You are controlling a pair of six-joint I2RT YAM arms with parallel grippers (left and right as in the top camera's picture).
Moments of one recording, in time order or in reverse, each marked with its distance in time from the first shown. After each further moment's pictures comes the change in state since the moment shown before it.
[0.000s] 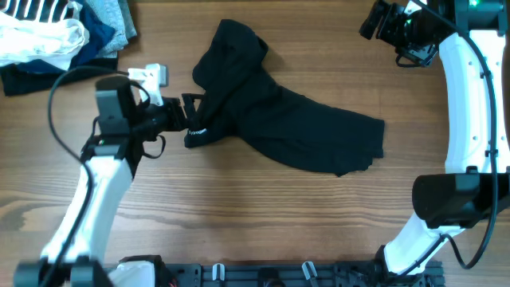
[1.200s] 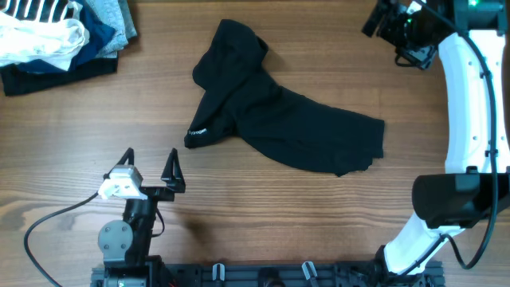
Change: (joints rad) left arm 0.000 -1.362 -0.826 0.245 -0.499 -0.005; right arm -0.001 0.000 0.002 -0.031 0.027 0.077
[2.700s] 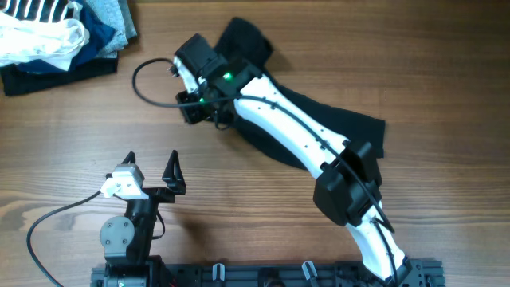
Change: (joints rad) left arm 0.000 0.000 0.002 -0.111 -0.022 0.000; right arm 0.808 0.331 -0.016 0.391 -0.164 -0.179
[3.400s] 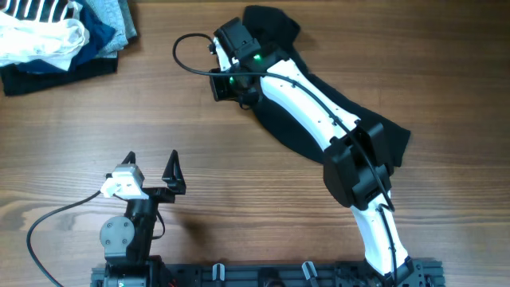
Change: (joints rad) left arm 0.000 0.000 0.000 0.000 0.000 0.000; right arm -0.176 0.032 -0.081 0.106 0.000 0.048
